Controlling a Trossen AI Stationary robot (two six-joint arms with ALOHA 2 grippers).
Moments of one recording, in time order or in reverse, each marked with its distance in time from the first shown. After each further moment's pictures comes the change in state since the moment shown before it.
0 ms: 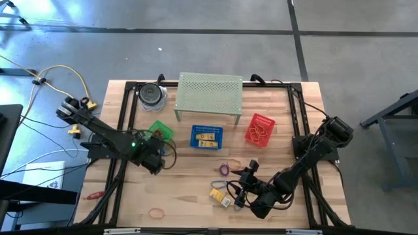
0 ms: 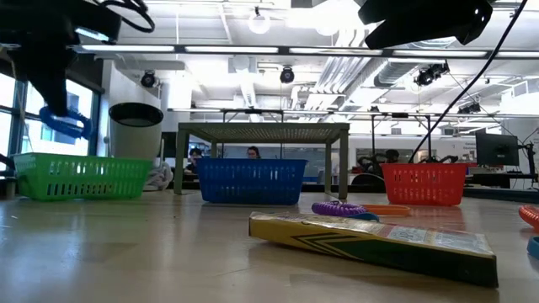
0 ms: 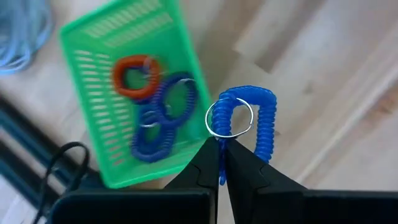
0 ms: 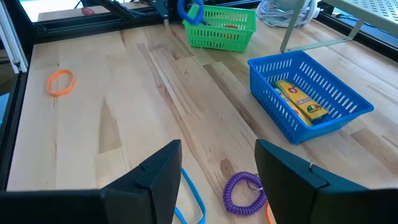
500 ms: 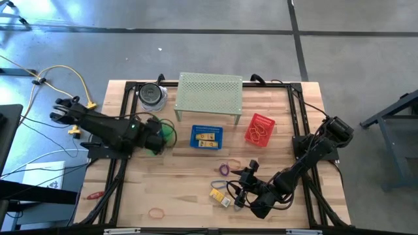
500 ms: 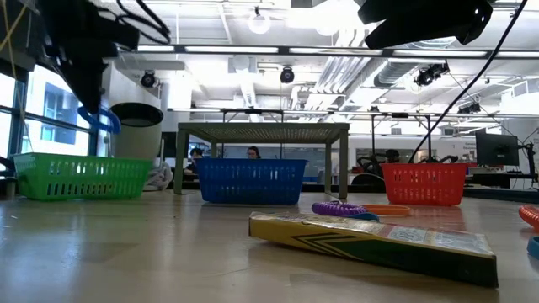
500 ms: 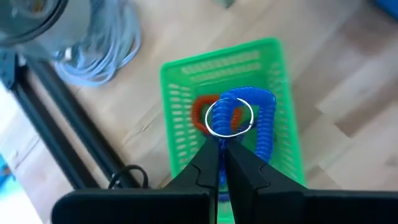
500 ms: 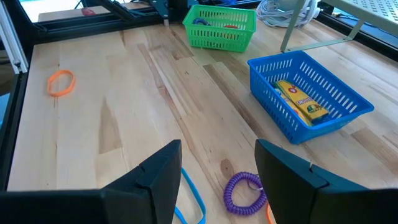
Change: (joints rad) left arm 0.250 -0.097 -0.014 -0.086 -0.122 0.087; right arm 0.000 0.000 0.000 0.001 0.000 0.001
